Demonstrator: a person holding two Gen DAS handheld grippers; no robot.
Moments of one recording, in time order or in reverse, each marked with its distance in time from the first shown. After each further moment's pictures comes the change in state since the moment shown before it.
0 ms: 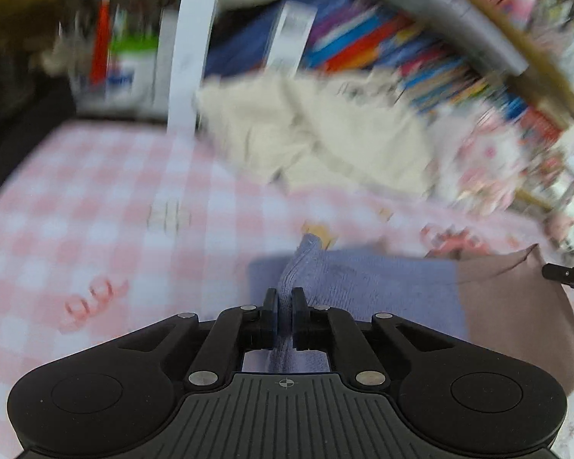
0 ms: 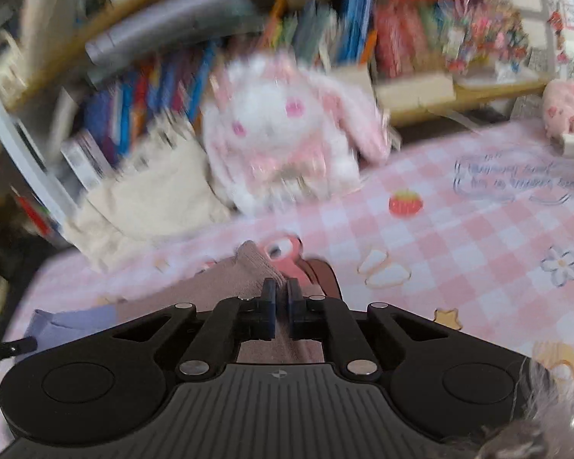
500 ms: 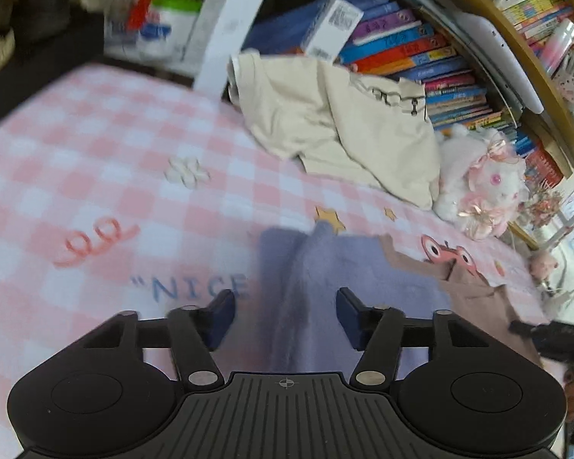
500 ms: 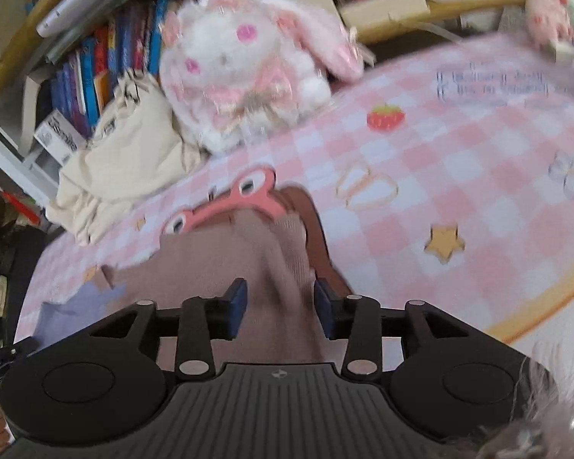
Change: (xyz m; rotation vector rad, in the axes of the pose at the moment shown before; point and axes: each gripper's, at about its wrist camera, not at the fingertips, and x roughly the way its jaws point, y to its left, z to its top) left arm -0.005 0.029 -0.019 -0.205 0.009 -0.093; right arm 0.016 -0.023 -0.020 0.132 0.152 0.025
